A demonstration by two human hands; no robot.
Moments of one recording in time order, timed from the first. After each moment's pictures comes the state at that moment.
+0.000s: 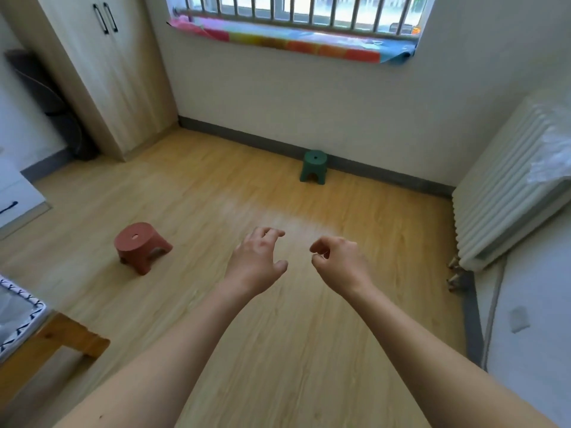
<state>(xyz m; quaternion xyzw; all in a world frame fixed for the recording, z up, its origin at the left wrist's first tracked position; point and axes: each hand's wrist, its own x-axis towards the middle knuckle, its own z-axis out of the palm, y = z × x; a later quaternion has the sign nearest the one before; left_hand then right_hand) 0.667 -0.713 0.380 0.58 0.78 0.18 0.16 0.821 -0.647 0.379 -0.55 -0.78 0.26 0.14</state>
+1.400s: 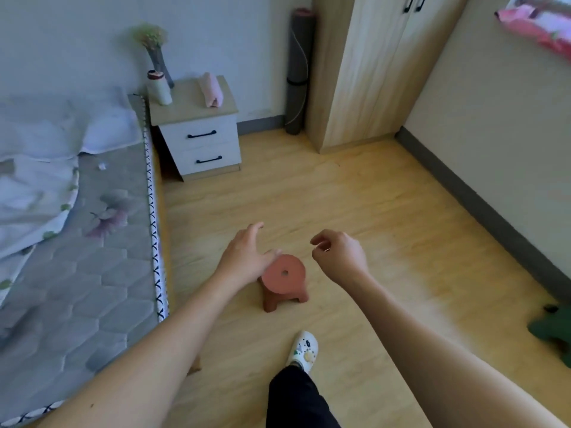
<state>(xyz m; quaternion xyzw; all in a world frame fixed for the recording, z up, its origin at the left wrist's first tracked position) -0.065 -0.641 0.300 0.11 0.91 0.33 0.20 -0.004 -0.465 0.310 -0.23 -0.91 0.33 -0.05</state>
